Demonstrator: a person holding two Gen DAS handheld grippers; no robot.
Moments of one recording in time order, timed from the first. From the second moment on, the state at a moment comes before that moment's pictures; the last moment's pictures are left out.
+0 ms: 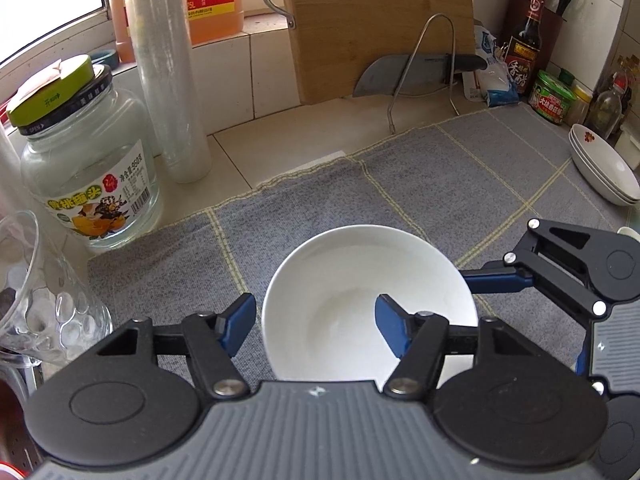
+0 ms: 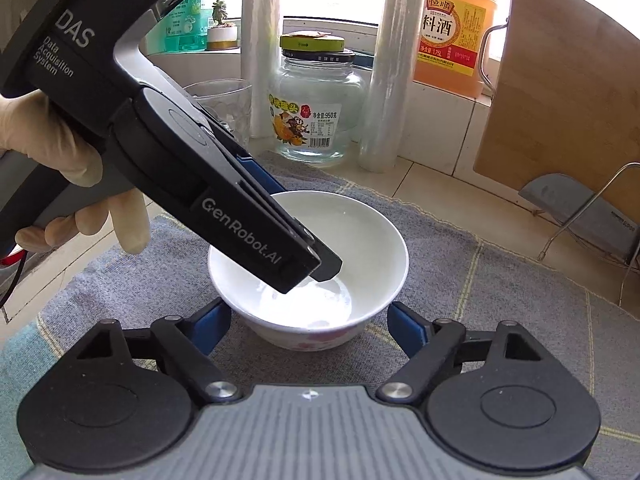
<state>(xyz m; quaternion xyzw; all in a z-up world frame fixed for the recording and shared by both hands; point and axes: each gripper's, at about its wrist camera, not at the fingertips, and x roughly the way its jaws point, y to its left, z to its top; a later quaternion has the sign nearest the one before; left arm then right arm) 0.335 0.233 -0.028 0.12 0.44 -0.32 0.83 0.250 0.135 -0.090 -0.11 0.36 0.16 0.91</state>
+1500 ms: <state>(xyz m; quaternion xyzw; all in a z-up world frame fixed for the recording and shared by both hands) 0.289 0.203 0.013 0.10 0.46 -0.33 0.82 0.199 0.104 -0.042 -0.11 0.34 0.20 0.91</state>
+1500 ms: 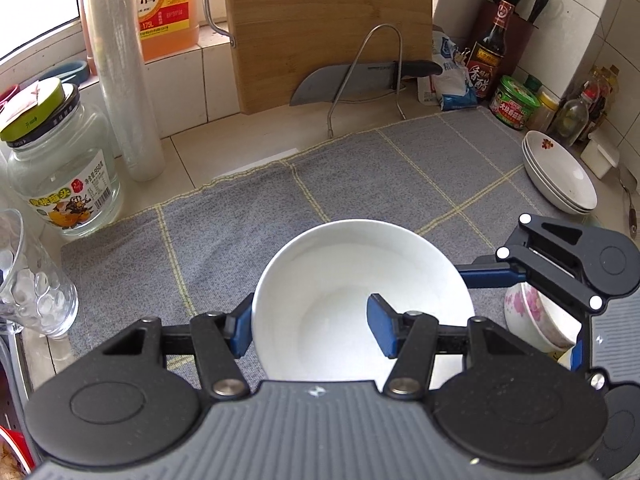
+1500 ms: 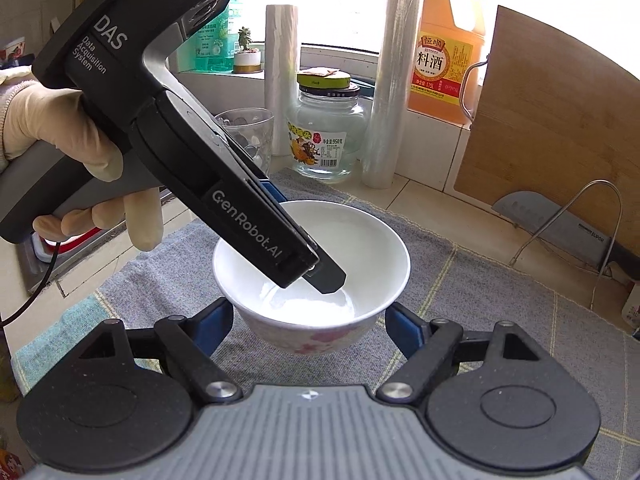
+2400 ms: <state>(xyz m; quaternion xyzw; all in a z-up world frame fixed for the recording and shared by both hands) 0.206 0.112 0.051 0.12 0.44 -0.34 0.82 0.112 0.016 -0.002 -0.11 0.33 0.20 0.92</state>
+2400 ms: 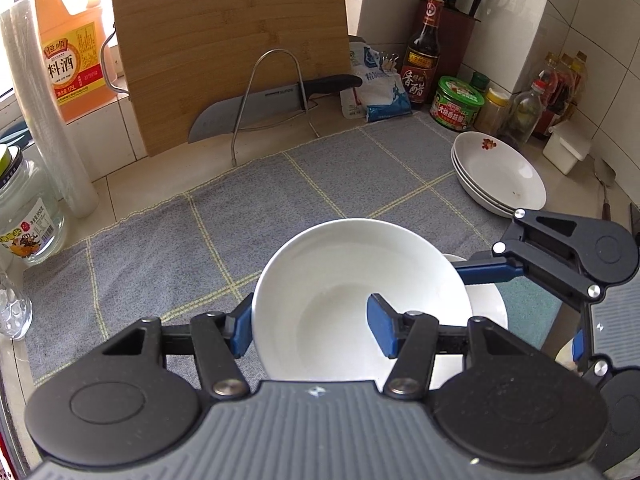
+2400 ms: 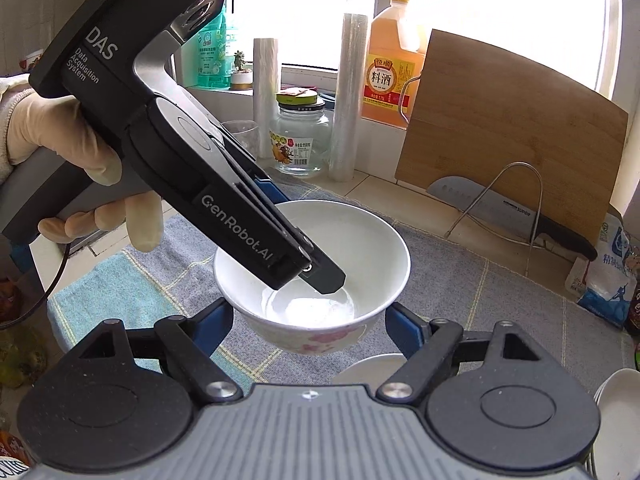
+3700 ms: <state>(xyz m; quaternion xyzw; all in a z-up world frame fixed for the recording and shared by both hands) 0.177 0.025 0.022 0.14 0.45 -0.38 0.79 0.078 -0.070 -0.028 -0.05 0.39 0.18 0.90</state>
